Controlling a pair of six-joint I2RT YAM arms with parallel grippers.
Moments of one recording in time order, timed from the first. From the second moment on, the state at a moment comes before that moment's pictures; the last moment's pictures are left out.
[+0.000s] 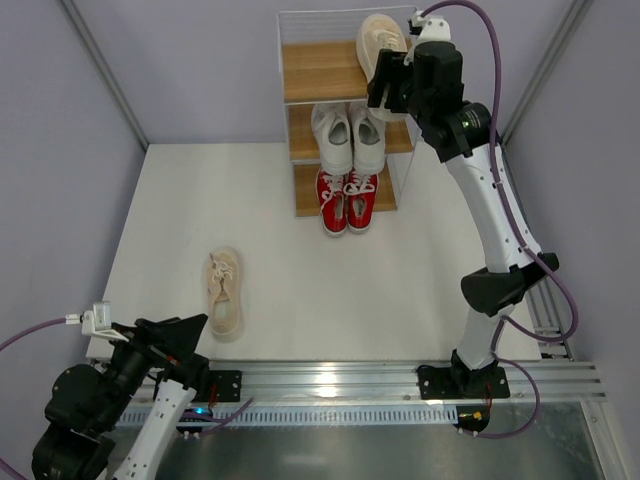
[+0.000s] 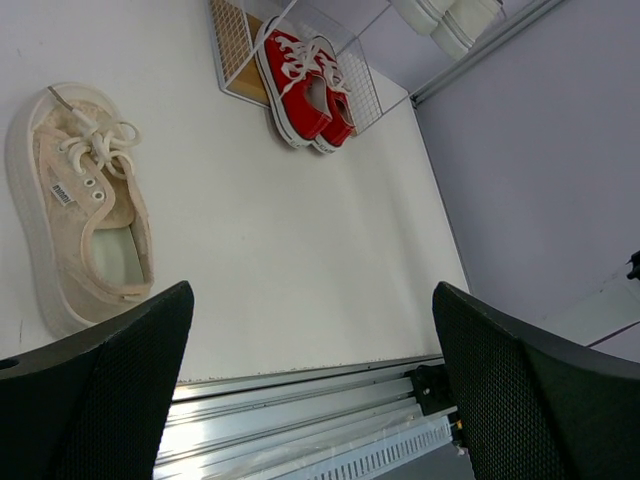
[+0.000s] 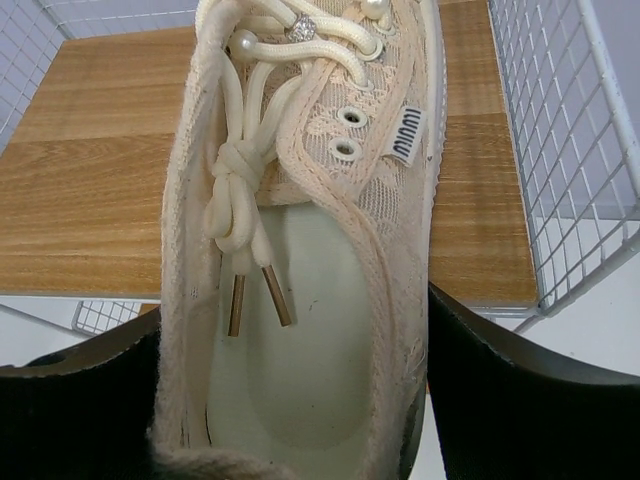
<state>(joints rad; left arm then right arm) -0.34 0.01 1.01 -1.14 0.02 -0.74 0.43 1.84 2.37 -0.75 0.25 0.23</state>
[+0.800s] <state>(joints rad) -0.34 0.01 1.02 -1.14 0.02 -0.73 0.50 1.82 2.40 -0.64 0.36 0.17</state>
